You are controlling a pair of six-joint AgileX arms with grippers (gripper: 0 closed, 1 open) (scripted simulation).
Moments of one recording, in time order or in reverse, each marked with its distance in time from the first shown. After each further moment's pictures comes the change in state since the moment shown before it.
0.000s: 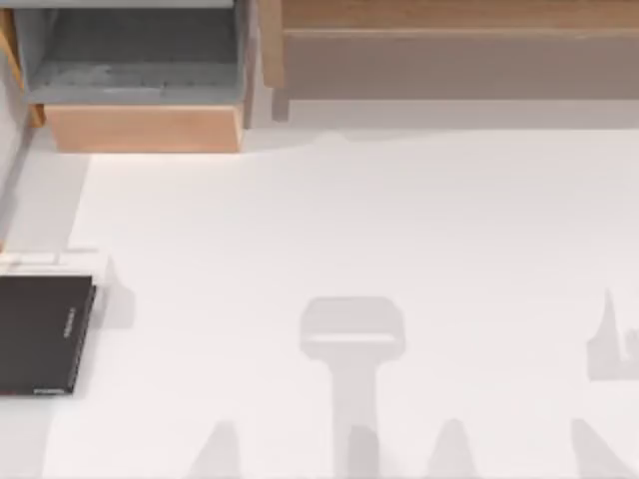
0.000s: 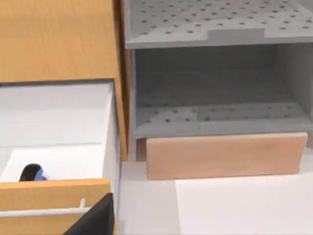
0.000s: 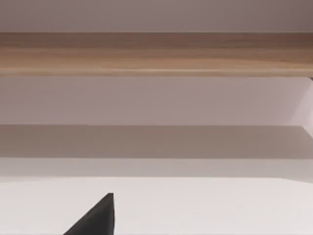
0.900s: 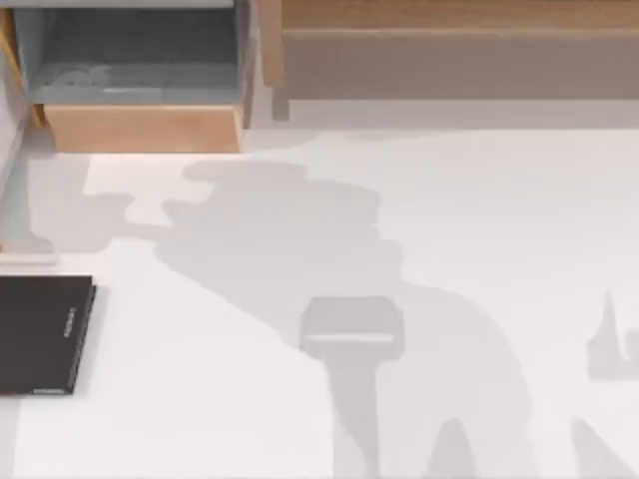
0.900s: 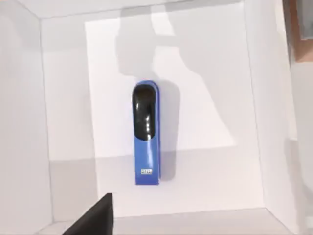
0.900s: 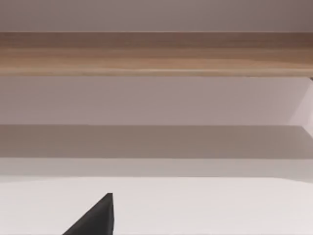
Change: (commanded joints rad) left arm 0.208 1.579 1.593 -0.915 -0.028 0.335; right arm 0.000 0.000 0.000 0.000 0.000 0.000
